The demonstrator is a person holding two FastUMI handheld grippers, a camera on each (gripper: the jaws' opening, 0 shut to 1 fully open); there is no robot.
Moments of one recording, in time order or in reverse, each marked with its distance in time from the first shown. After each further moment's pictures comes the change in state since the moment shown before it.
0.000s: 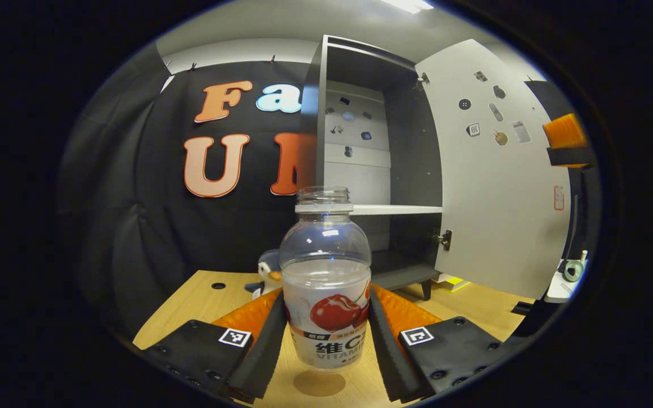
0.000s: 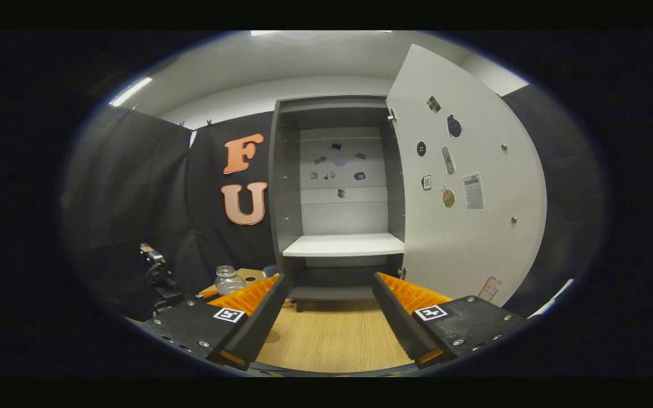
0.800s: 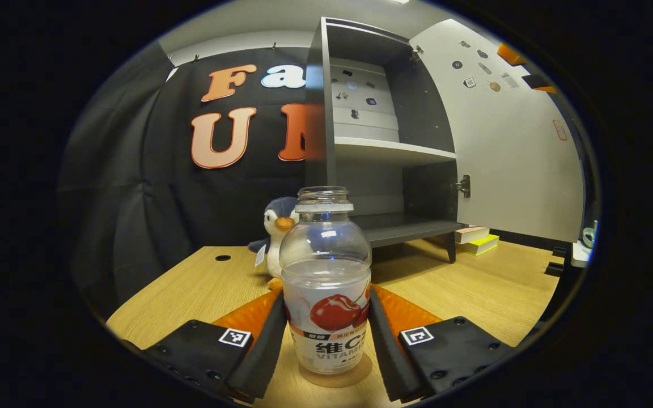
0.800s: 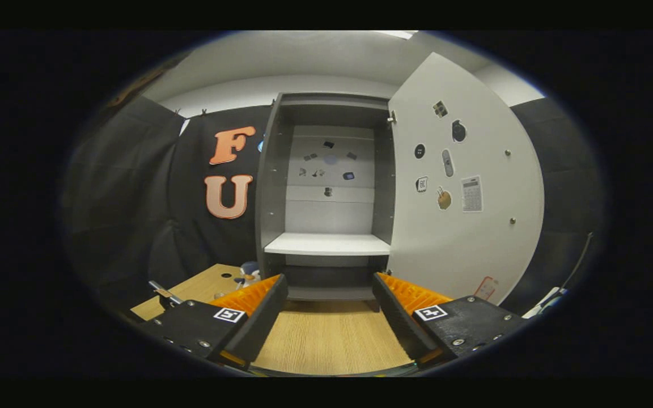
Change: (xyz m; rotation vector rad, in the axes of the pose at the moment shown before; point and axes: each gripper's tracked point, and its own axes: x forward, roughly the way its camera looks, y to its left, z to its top) left arm 0.016 0.016 -0.114 0.023 0.051 0.050; right arm 0.021 -0.006 -0.014 -0.093 -0.003 -0.118
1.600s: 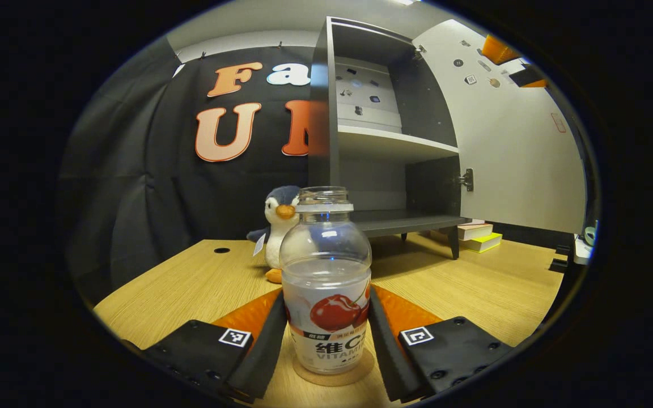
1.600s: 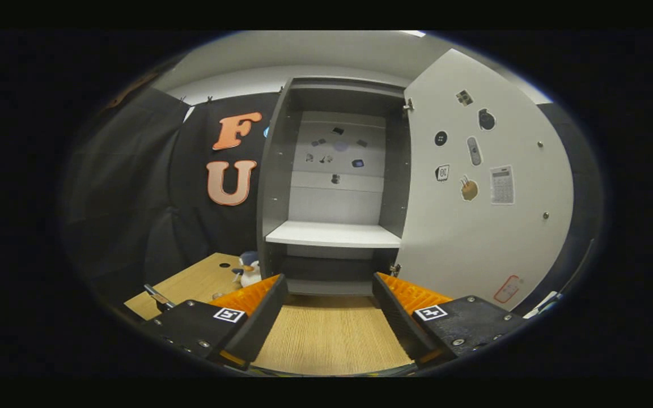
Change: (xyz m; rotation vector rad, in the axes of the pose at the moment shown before) left arm 0.003 0.002 -0.023 -0.008 -0.013 0.013; right arm 0.026 0.023 -0.020 -0.036 0.079 0.032
